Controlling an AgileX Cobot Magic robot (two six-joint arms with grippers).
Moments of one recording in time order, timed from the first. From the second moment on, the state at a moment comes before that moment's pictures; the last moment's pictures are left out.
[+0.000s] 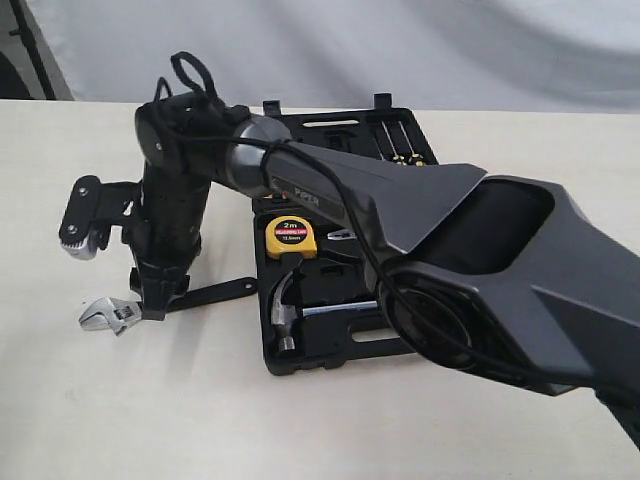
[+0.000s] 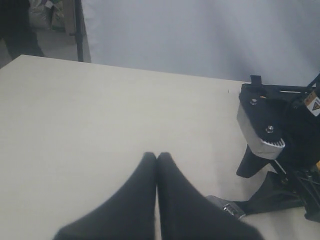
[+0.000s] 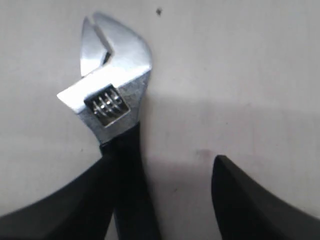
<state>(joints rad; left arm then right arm) -0.40 1.30 -0.96 0.82 0.66 -0.60 0.75 2.57 -2.29 0.19 1.09 -0.86</state>
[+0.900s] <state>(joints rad) -0.40 1.30 -0.96 0.82 0.66 -0.60 0.75 2.63 -2.49 0.29 1.21 -0.80</state>
